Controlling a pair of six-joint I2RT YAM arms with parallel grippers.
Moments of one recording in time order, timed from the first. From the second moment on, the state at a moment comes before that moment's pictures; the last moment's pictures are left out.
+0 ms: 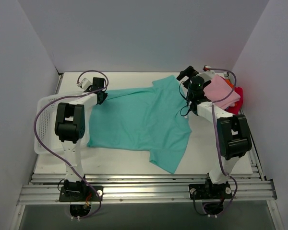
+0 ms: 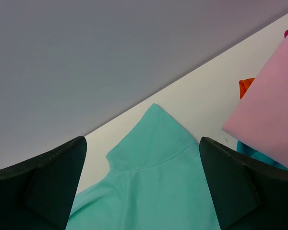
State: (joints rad) left arm -0.16 2.18 1.57 -0.23 -0.39 -1.01; right arm 0.20 1.78 1.12 0.53 0.38 0.61
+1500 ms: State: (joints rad) left arm -0.09 2.41 1.98 -0.31 -0.35 -0.93; right arm 0.14 1.81 1.10 0.56 0.32 0.66
